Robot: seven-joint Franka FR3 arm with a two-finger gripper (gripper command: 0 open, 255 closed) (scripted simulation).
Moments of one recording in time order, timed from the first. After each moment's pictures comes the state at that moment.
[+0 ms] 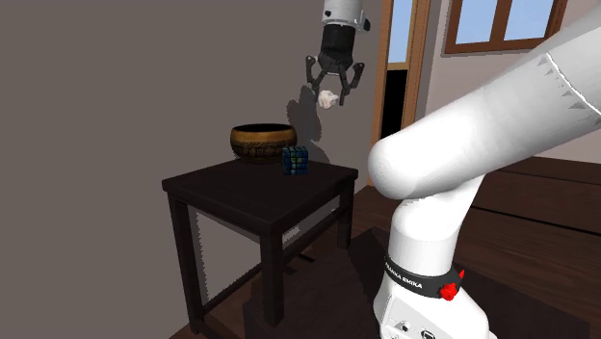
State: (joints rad) arm -0.19 -0.87 -0.06 -2.45 0.08 1.62 0.52
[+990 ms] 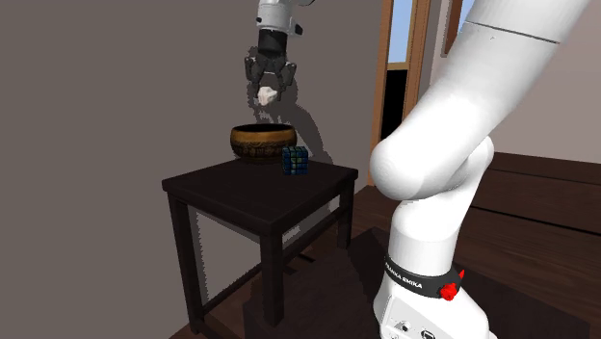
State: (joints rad) arm -0.13 -0.36 0.09 -2.07 0.15 1.77 0.68
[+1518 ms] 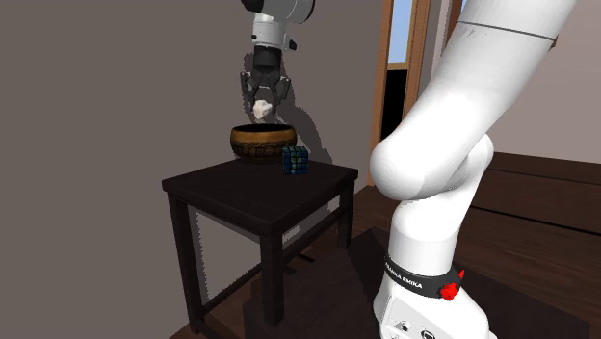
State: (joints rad) arm -0.12 -0.31 0.10 -2.12 0.15 1.87 0.69
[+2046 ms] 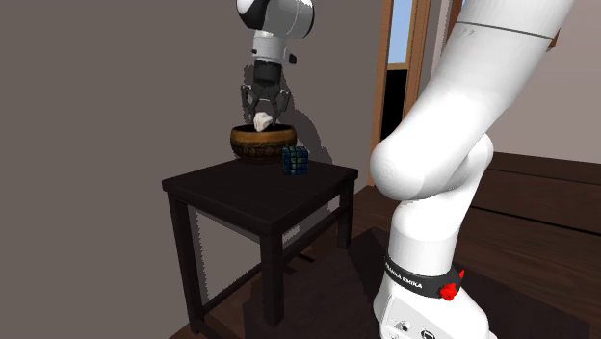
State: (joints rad) arm -0.12 -0.30 0.11 -2.20 0.16 1.96 0.68
